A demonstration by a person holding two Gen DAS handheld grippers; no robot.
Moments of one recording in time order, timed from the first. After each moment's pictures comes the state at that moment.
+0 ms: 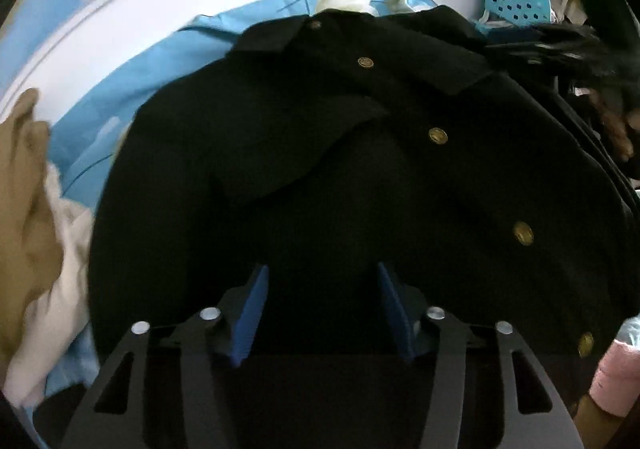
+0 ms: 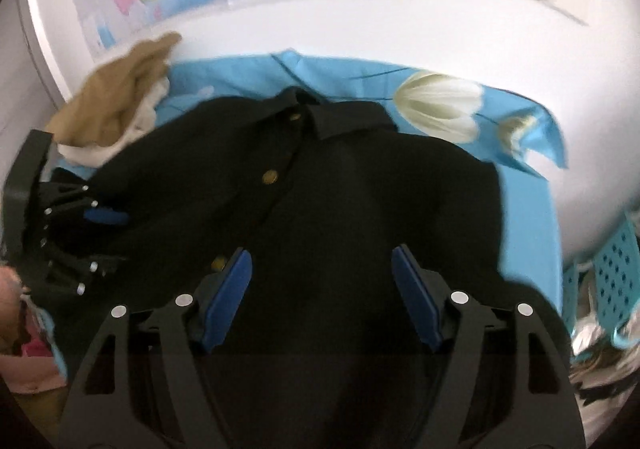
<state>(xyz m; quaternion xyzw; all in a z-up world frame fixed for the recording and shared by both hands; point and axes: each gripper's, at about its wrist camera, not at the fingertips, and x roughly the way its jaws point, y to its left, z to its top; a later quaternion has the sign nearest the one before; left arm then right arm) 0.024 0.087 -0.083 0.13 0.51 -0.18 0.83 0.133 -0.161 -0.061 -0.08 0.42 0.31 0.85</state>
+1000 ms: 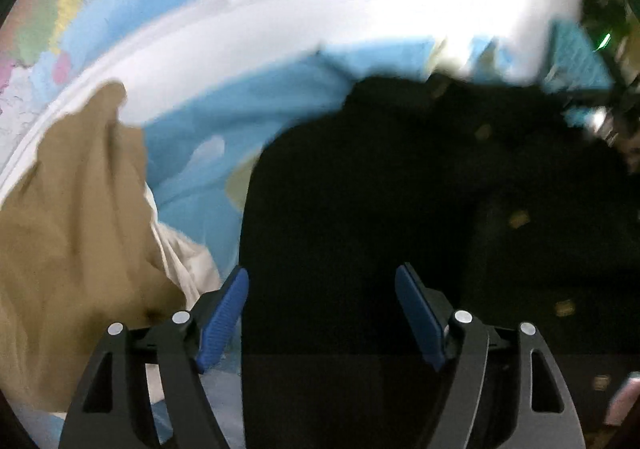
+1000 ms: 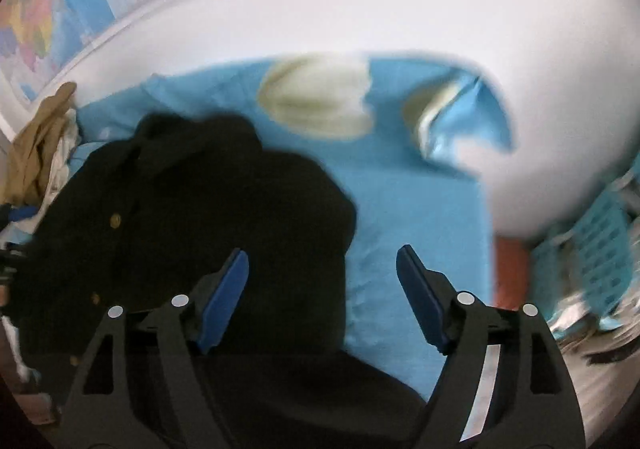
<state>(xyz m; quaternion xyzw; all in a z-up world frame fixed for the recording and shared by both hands) 0.083 0.154 -0.058 0.13 0.49 -0.06 0.86 0.241 -0.238 -0.089 -0.01 0.49 0.25 0.84</state>
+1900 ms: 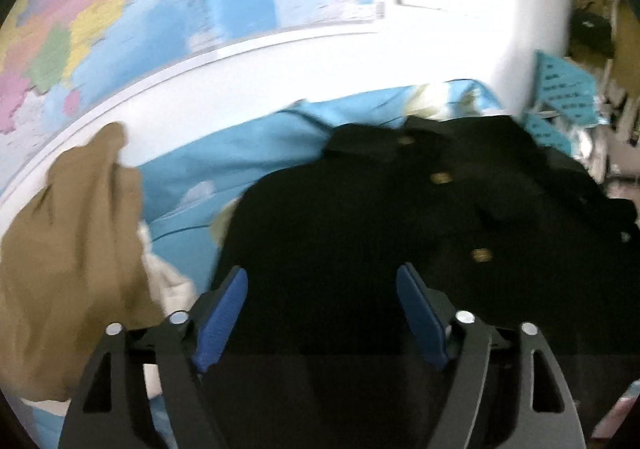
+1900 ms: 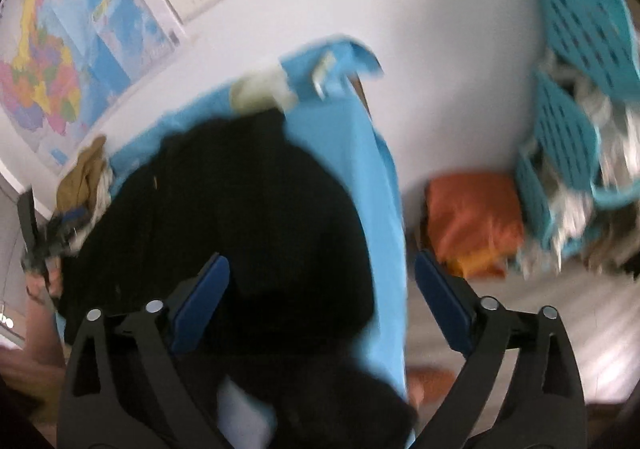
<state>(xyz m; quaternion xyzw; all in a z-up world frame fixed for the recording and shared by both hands) 0.057 0.132 -0.026 0.08 0.40 -0.10 0.91 0.094 -0.393 -0.081 0.12 0.45 0.20 0.86</state>
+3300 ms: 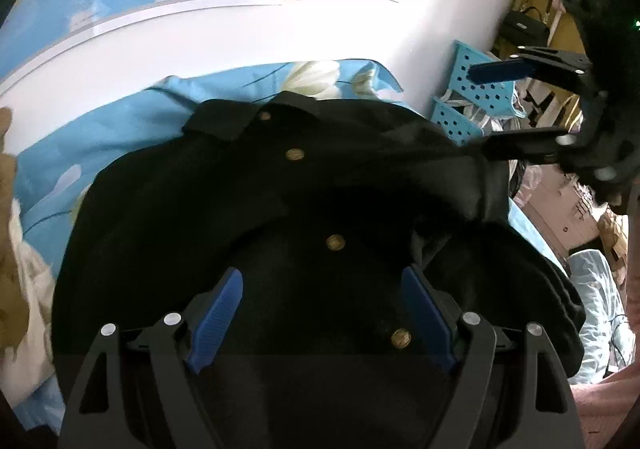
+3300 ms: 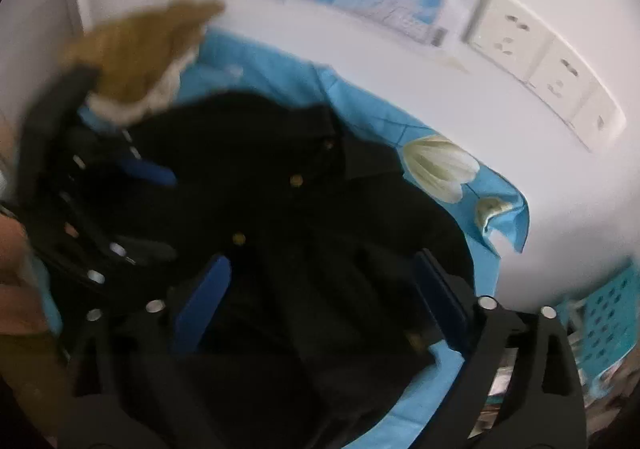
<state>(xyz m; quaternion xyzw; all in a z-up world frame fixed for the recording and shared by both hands) 0.050 0.081 -0.039 0.01 0.44 -0.25 0.86 0.103 -0.113 0.014 -0.27 0.39 0.31 0.82</state>
